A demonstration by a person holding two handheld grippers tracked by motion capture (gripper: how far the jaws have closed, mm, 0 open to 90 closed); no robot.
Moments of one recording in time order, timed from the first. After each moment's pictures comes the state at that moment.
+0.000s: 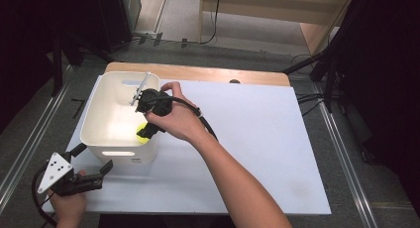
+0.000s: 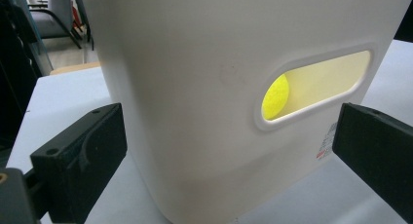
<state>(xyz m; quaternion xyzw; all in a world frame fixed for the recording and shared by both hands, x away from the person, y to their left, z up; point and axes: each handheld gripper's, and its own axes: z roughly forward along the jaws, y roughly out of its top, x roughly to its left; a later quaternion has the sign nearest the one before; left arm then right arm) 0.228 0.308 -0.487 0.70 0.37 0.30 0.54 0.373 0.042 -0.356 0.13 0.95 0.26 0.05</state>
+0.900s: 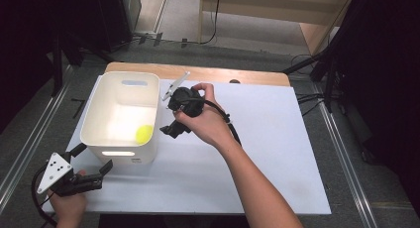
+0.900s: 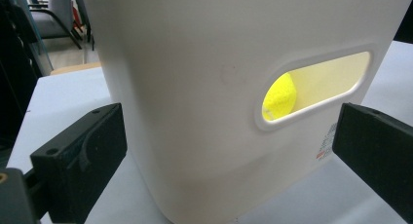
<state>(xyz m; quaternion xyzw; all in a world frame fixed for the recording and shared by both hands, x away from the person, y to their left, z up) 0.228 0.309 -0.487 0.70 0.37 0.30 0.54 0.358 -0.031 -0.350 0.20 0.93 0.30 0.09</state>
